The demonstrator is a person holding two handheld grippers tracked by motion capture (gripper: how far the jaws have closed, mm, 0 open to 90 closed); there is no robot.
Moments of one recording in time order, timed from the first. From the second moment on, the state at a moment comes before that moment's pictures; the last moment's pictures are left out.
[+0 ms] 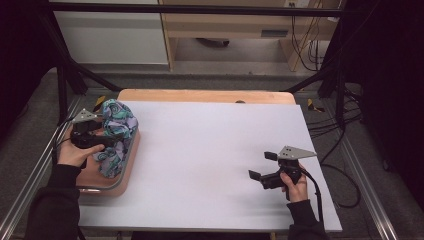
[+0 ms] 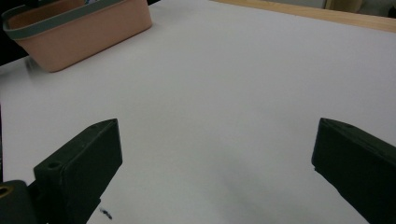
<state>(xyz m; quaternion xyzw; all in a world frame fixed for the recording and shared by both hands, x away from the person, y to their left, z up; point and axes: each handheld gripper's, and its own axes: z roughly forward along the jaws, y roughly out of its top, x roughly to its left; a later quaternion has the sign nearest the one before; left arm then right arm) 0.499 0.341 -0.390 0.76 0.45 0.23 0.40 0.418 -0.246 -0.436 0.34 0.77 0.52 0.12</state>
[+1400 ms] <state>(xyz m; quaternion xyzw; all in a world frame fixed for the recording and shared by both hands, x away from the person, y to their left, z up) 0.518 0.326 -0.415 0.78 0.44 0.22 0.40 0.418 -0.245 -0.436 0.34 0.77 0.52 0.12</state>
